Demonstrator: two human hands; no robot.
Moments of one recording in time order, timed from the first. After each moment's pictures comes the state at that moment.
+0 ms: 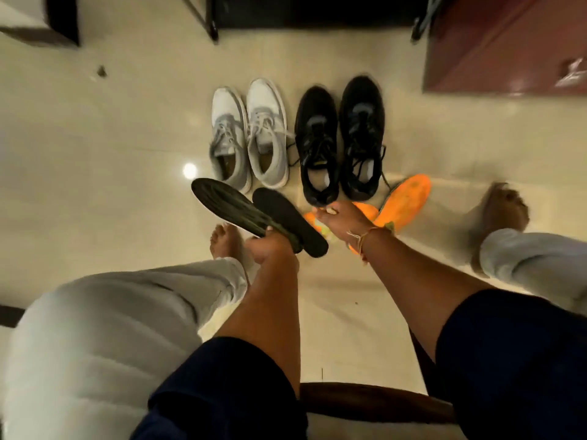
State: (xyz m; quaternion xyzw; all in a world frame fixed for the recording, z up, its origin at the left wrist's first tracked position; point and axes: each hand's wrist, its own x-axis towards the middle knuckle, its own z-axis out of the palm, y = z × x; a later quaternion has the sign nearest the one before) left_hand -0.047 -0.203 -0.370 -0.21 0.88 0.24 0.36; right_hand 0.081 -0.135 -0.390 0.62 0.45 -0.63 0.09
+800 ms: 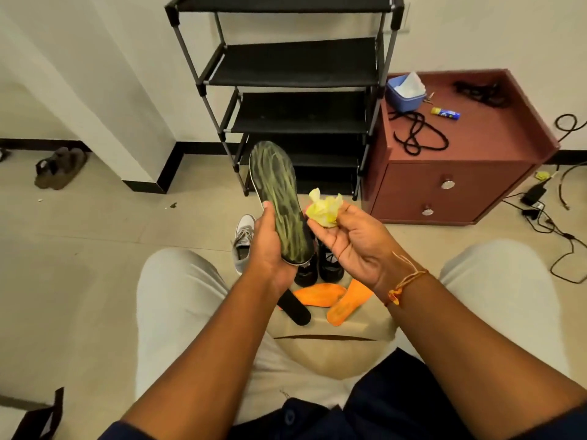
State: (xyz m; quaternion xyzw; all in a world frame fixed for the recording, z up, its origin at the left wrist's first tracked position) left_hand 0.011 -0.273 -0.044 0.06 0.48 0.61 0.63; right_hand 0.148 -0.240 -0.022 0.32 0.13 -0.84 -0.43
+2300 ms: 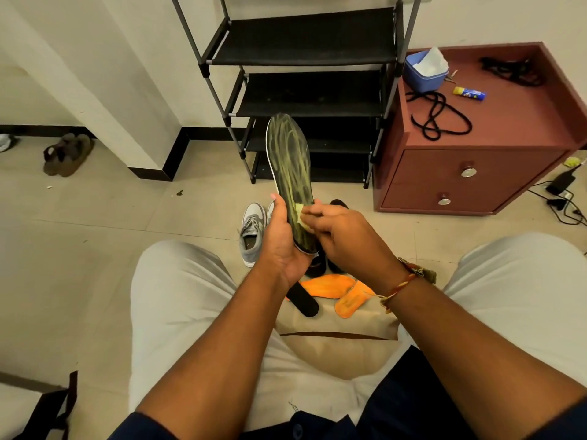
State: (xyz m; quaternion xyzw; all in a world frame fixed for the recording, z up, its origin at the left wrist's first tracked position) left_hand 0.010 -0.262 -0.060 0.06 0.46 0.60 0.66; right_hand 0.135 -0.233 -0.063 0.35 0.87 -0.22 -0.26
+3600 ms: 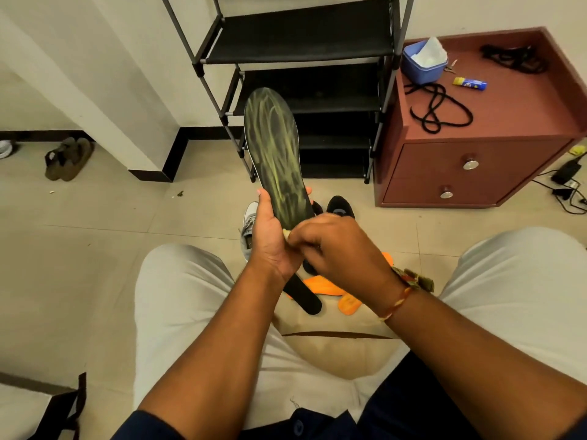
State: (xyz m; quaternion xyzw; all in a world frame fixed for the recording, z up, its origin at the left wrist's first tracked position) left_hand 0.004 -0.255 -0.060 0.08 0.44 0.61 0.65; right_hand 0.133 -0.255 -0.039 0.31 0.88 -0.24 -0.26
